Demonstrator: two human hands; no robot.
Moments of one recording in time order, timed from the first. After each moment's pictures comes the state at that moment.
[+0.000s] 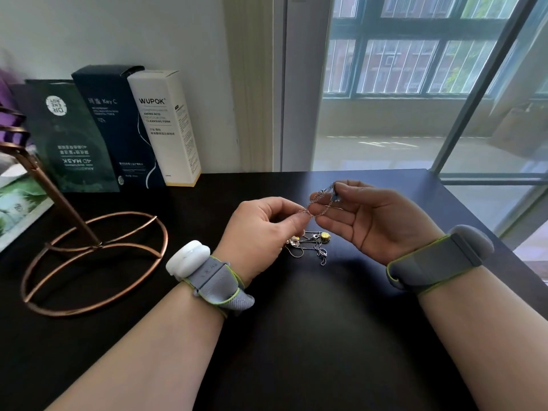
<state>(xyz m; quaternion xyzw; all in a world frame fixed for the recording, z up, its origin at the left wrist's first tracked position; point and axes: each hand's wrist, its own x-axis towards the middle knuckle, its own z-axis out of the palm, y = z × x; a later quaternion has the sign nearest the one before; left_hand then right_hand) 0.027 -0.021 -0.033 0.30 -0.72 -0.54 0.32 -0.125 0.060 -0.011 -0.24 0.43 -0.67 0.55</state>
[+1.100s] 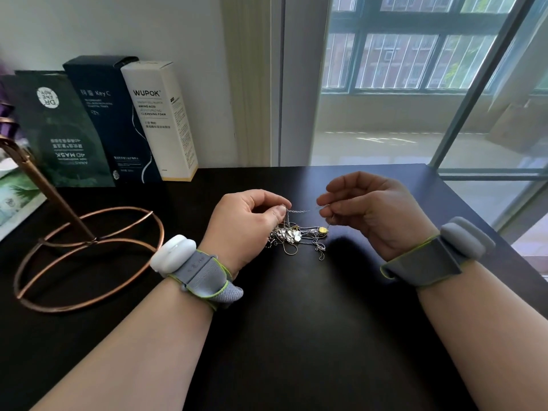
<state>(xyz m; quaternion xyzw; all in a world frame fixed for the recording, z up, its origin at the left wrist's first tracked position) 0.035 -0.031 -0.035 0.36 -0.72 -0.49 0.35 -0.123 0.060 -0.018 -0.33 0.57 -0.65 0.38</state>
